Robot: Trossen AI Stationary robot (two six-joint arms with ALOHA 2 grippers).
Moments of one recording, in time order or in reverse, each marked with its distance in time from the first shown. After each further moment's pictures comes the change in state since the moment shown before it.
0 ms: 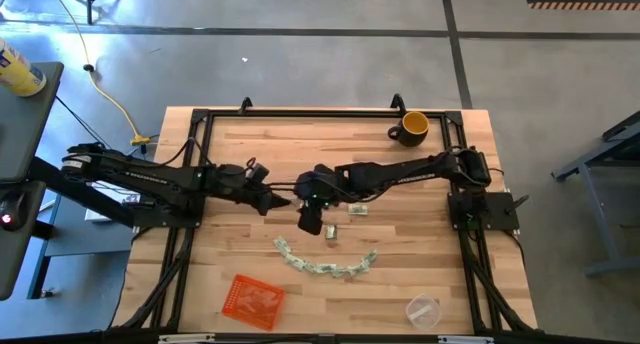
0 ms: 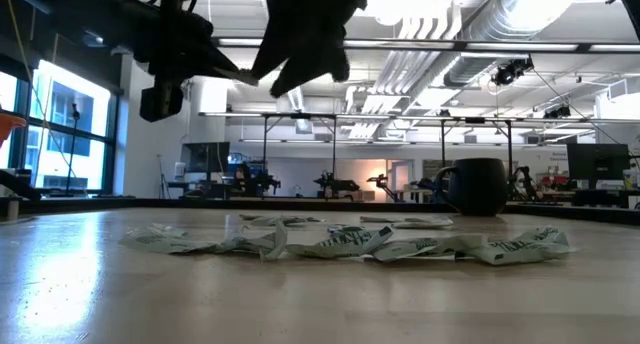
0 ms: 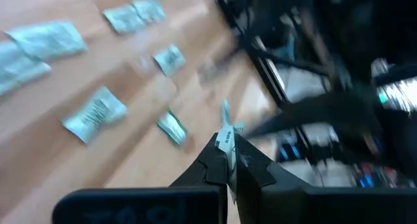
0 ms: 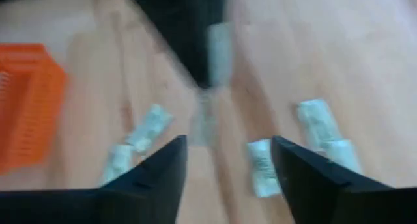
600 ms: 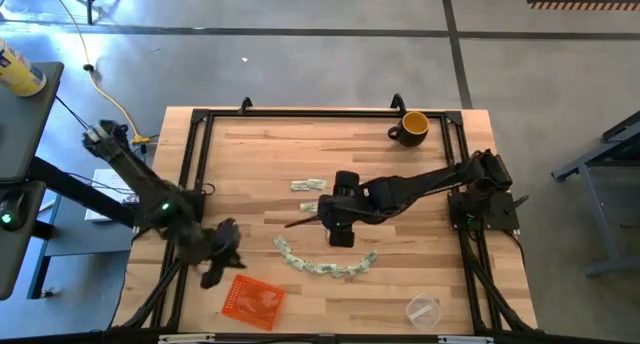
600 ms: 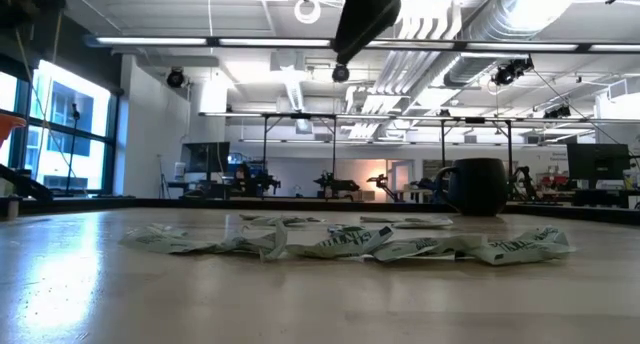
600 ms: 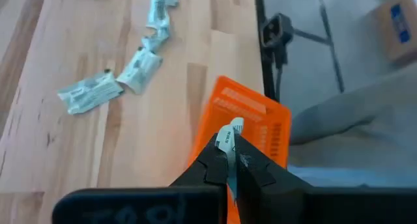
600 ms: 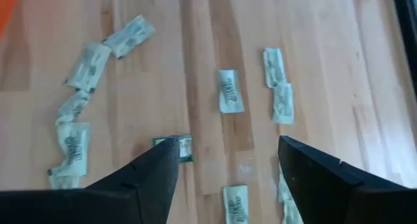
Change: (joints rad) left arm -0.790 0.026 0.322 -0.679 -0.320 0.154; right arm 0.146 -0.111 -0.002 -0.338 0.203 -0.087
